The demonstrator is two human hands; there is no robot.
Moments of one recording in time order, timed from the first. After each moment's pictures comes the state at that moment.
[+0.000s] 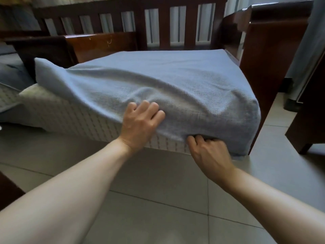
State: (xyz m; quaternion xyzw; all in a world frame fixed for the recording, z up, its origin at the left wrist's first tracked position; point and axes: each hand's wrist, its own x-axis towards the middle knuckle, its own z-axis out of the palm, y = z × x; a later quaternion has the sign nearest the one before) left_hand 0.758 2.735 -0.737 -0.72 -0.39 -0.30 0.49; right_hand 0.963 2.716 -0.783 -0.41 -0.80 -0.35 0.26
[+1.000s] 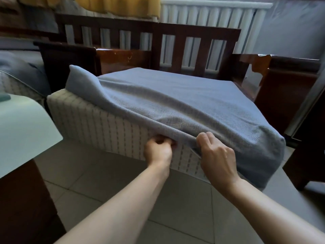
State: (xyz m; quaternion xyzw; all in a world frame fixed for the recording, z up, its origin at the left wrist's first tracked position) left_hand 0.771 2.726 -0.740 -0.26 -0.54 -0.69 -0.40; right_hand 0.905 2.714 -0.726 -0.43 -0.77 -0.27 0.38
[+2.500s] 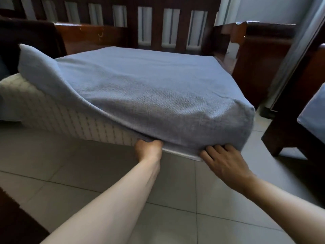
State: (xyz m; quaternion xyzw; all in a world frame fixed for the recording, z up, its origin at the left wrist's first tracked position) left_hand 0.811 2.716 -0.772 -0.22 -0.66 -0.60 -0.40; right_hand 1.022 2.708 -0.788 -0.34 -0.85 -0.38 0.12
